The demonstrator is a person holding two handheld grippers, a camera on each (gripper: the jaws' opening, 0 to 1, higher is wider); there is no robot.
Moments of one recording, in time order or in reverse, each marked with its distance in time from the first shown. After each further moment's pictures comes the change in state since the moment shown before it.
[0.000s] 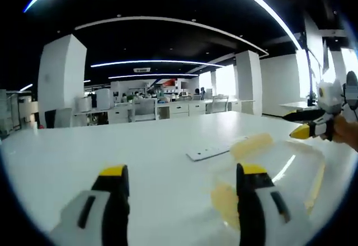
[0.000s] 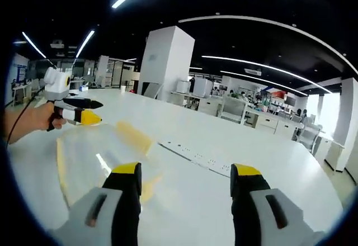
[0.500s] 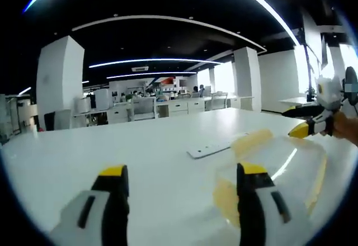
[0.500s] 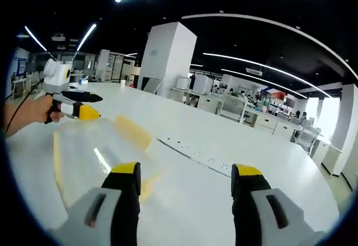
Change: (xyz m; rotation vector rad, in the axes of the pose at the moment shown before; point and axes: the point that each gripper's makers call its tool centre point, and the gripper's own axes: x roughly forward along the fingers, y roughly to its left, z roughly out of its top) left arm 0.002 0.000 -0.002 0.028 0.015 -0.009; right arm 0.001 0.002 -0.002 -0.022 0.020 -0.007
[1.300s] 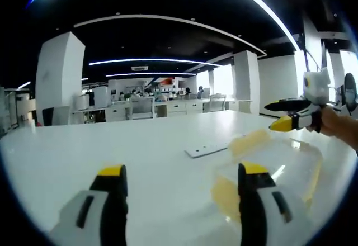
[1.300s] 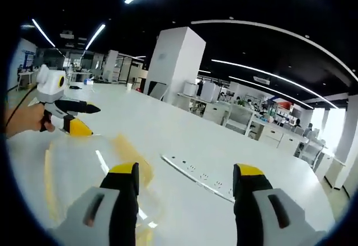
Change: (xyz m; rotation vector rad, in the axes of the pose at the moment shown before) left arm -0.008 0.002 -0.003 -0.039 -0.008 -0.016; right arm 0.048 0.012 0.043 -0.078 -0.039 0.046
